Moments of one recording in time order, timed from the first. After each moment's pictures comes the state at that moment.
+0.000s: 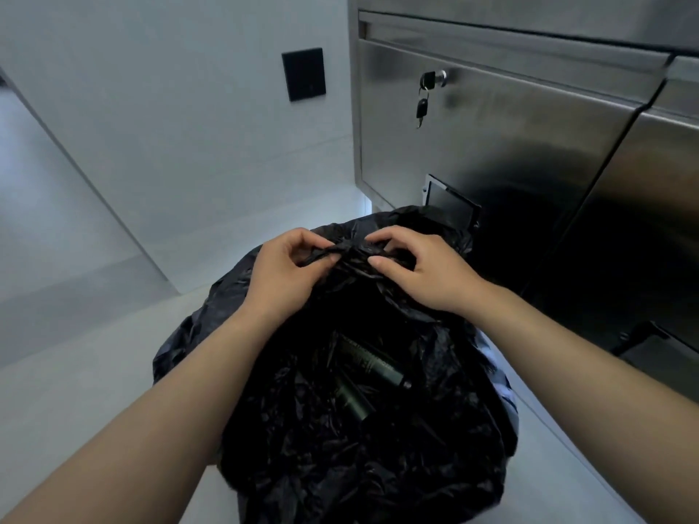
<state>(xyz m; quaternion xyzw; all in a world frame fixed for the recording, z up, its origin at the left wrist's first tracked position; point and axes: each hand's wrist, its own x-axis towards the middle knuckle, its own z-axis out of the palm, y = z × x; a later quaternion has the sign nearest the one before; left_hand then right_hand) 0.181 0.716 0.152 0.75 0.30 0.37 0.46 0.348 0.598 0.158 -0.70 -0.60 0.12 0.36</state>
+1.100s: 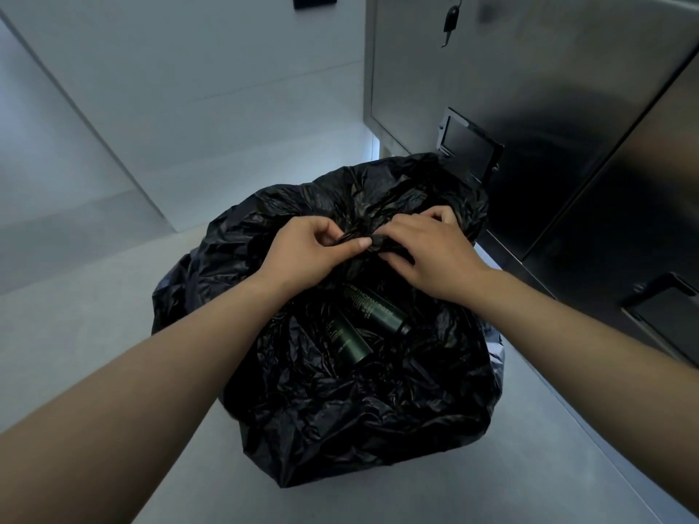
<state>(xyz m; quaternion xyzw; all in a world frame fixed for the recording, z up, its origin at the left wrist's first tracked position) 0.169 0.692 0.115 0.81 0.37 0.21 0.40 0.334 0.580 0.106 -0.68 -0.70 -0.05 0.20</state>
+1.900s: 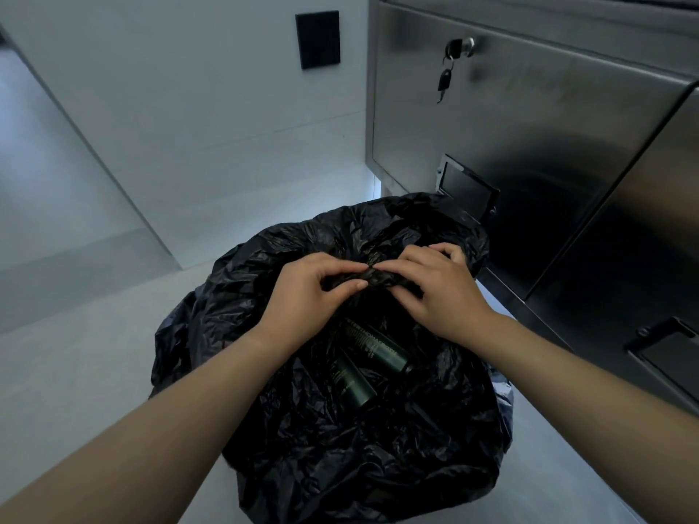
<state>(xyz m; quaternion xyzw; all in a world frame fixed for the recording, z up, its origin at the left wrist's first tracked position) 0.164 0.686 0.124 0.86 0.27 0.29 0.31 0.331 0.582 0.109 -0.68 -0.66 -0.10 0.30</state>
